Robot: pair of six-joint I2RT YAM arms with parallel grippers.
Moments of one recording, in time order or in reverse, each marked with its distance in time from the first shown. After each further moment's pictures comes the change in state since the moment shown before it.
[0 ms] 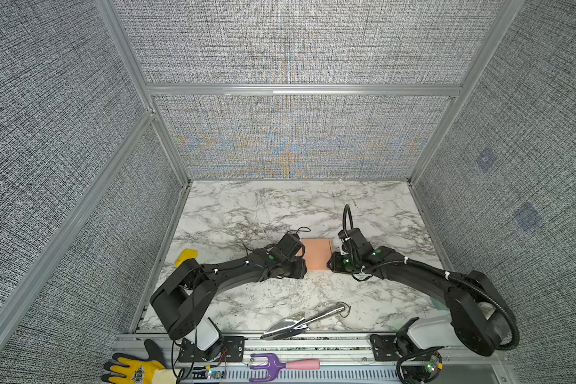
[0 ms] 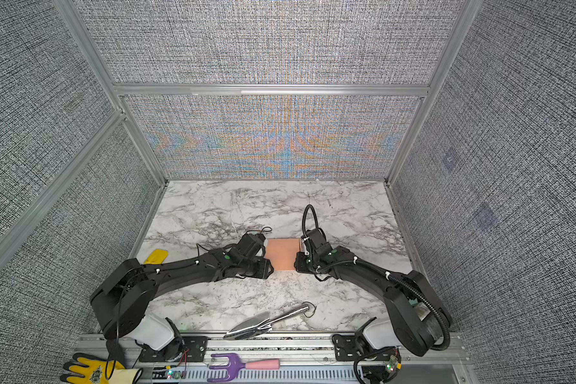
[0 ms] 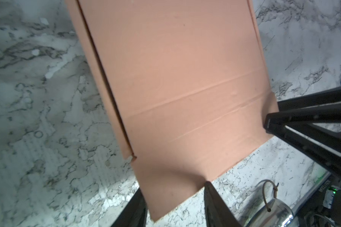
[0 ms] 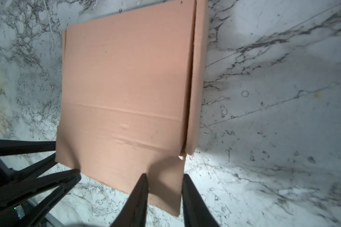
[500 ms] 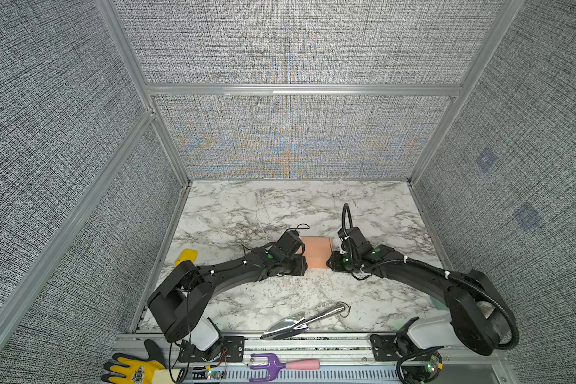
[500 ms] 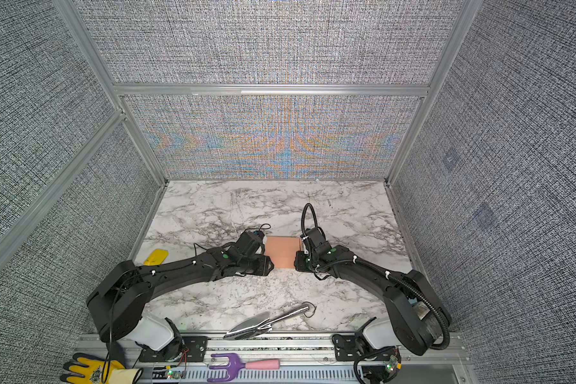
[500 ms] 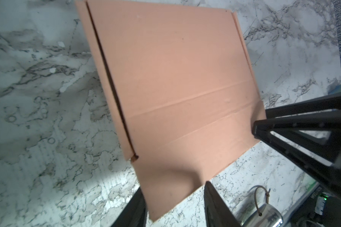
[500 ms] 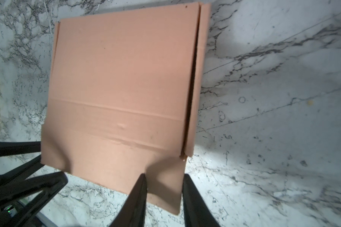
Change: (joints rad) left arm 0.000 -0.031 0.026 -0.007 -0.020 -0.020; right arm 0.001 0.001 0.026 -0.026 0.016 -0.011
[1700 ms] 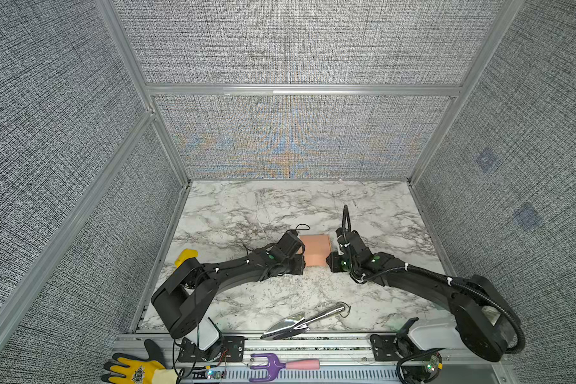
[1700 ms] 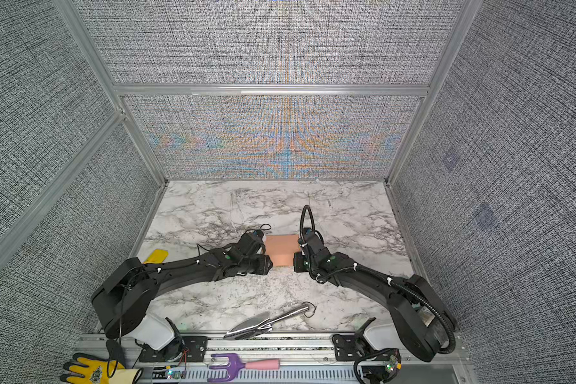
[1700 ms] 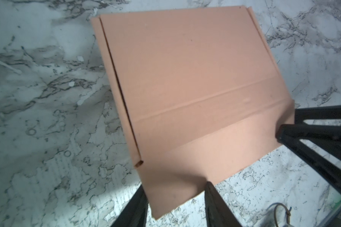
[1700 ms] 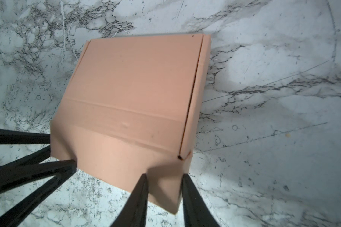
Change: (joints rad) left arm 0.005 0.034 -0.021 0.054 -0.070 0.022; right arm 0.066 -0.037 -0.068 0.147 0.154 -0.074
